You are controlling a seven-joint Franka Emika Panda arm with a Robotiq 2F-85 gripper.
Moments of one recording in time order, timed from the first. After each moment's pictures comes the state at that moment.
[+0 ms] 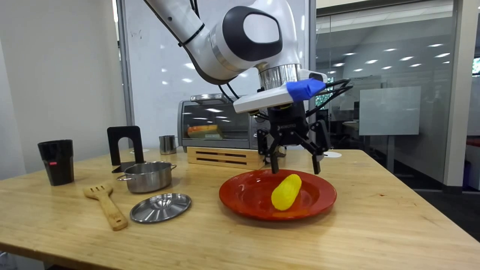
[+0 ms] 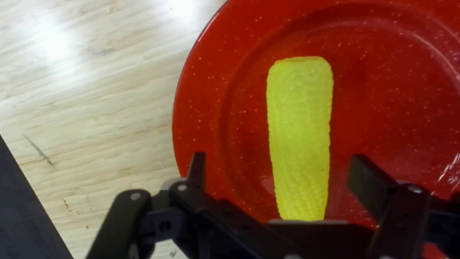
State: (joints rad) arm -0.45 0.50 -0.23 -1.86 -0.02 2.44 -0.43
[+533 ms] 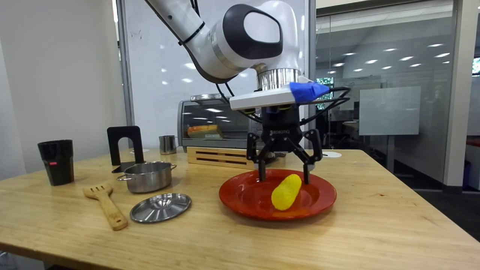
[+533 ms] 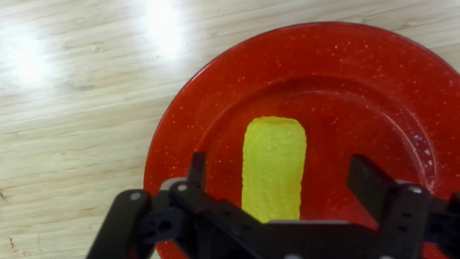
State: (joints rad) arm -0.46 0.50 -0.22 -1.85 -0.02 2.30 -0.55
